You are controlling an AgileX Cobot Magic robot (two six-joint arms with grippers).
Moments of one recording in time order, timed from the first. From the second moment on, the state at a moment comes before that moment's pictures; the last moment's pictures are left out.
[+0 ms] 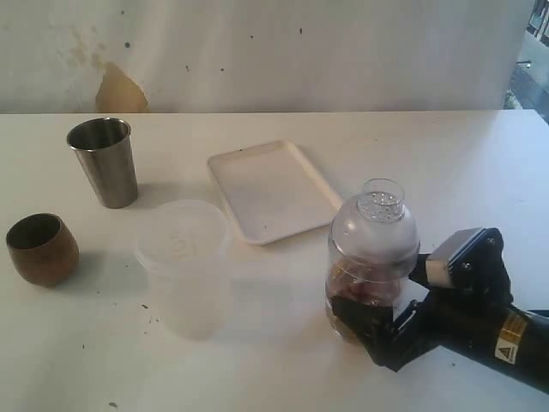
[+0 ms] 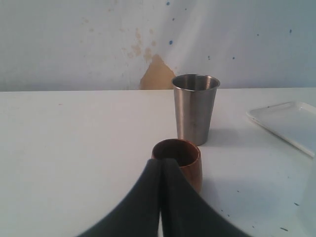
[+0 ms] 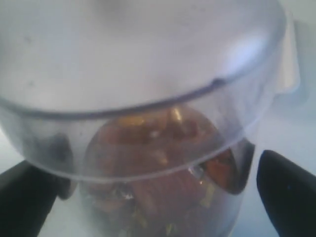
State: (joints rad) left arm -0.04 0.01 0.00 -0.04 0.22 0.03; right arm 0.02 1.81 -0.23 -0.69 -1.20 0.19
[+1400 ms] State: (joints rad) left arm -0.04 0.01 0.00 -0.04 0.22 0.03; right arm 0.06 1.87 -0.38 -0.70 -1.20 0.29
